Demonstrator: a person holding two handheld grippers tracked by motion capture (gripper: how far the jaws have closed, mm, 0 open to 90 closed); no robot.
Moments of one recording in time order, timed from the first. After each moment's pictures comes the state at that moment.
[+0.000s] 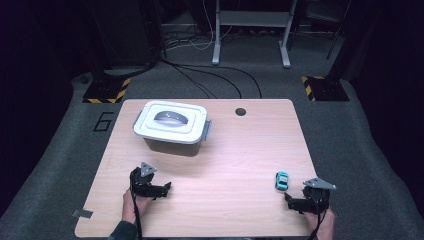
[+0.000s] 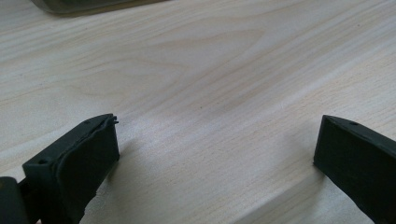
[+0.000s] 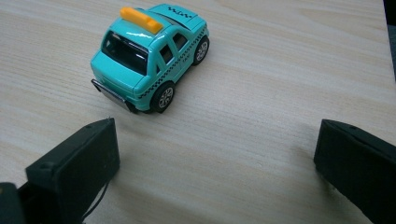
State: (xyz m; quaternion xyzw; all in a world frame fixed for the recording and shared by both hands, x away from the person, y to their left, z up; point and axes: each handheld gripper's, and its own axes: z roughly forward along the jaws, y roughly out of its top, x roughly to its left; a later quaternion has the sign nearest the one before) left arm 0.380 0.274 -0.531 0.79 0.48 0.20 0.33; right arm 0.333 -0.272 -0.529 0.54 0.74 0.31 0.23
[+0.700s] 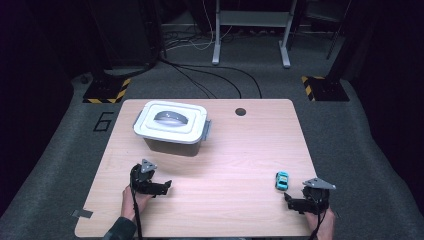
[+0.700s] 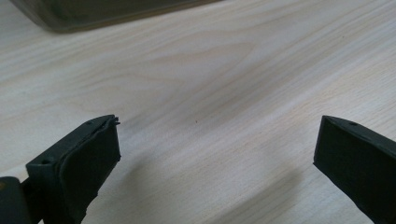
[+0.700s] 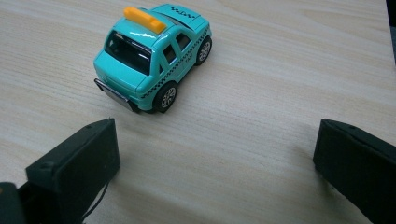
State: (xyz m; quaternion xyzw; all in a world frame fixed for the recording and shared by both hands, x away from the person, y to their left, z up) left arm 0.385 0.273 -0.515 0.80 0.47 0.19 0.33; right arm 0.332 -0.271 -0.529 0.54 0.74 0.31 0.23
